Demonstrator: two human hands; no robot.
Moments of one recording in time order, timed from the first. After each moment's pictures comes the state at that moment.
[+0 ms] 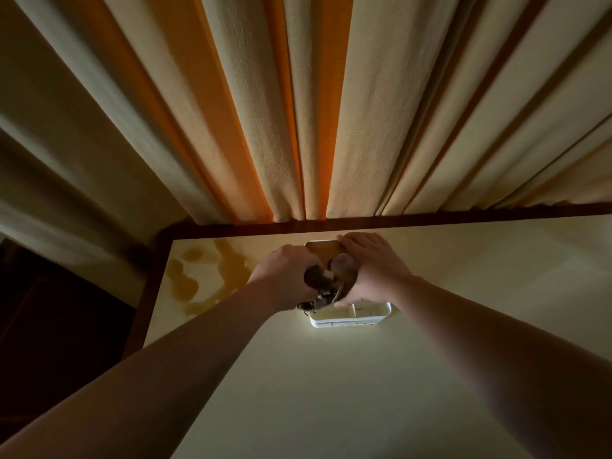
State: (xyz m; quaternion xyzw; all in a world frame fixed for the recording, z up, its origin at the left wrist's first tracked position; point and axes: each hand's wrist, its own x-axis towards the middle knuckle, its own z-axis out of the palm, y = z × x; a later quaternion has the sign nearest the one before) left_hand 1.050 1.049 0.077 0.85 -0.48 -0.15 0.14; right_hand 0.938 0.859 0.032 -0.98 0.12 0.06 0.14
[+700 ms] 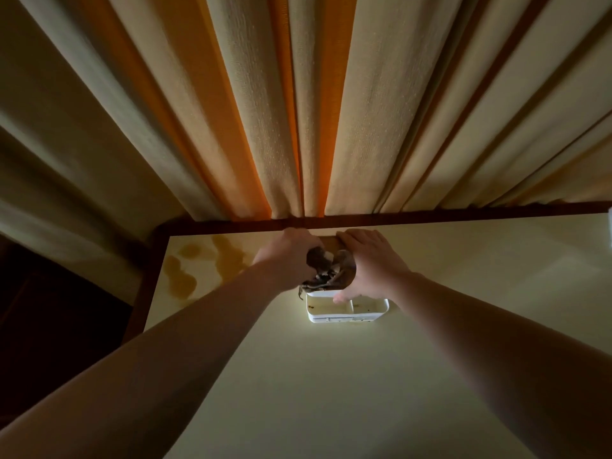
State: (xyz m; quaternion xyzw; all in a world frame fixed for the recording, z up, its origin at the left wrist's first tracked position) left_hand 1.068 1.031 0.068 0.86 -0.47 -0.14 0.16; right_hand 0.939 0.864 0.036 -0.98 0.13 0.06 0.14
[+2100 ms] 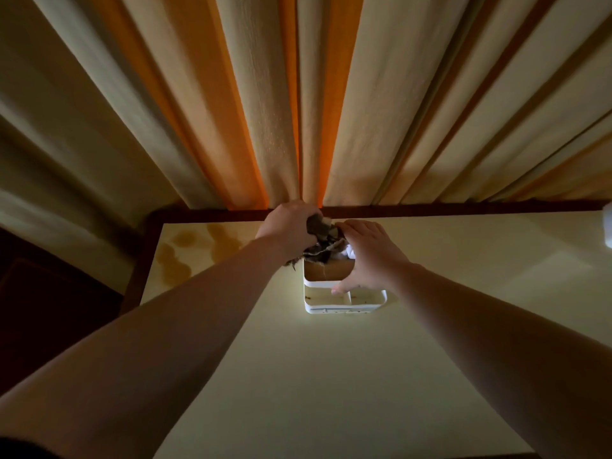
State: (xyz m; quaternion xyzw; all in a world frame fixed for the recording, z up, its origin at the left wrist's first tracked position) left_hand 1.091 1.012 0.061 0.87 -0.42 -0.11 0.22; right_hand 0.939 0.864 0.037 -0.98 0.12 0.05 0.15
